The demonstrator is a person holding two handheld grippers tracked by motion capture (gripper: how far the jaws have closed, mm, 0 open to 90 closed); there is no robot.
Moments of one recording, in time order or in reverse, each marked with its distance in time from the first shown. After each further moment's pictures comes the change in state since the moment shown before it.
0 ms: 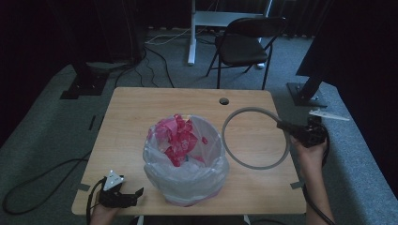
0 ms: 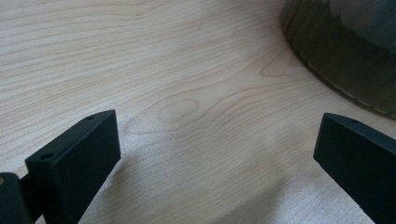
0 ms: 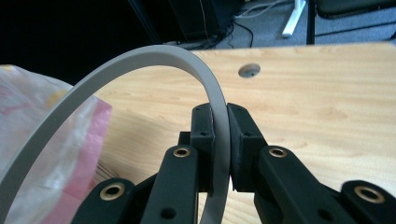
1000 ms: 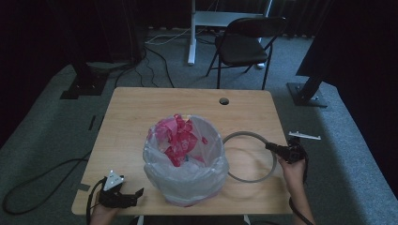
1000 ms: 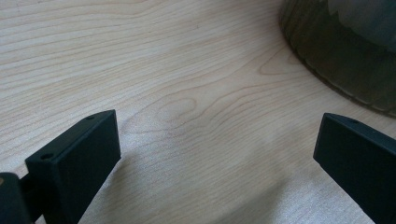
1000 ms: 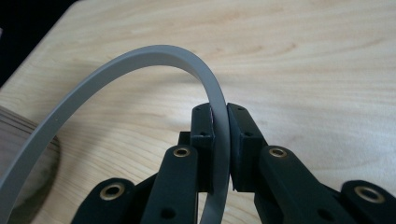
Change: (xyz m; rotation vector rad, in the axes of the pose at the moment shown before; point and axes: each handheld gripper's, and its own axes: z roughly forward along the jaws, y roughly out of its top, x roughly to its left) left arm 0.000 0.000 0.000 0.001 -0.007 0.002; right arm -0.054 -0.092 0.066 0.146 -0.049 0.104
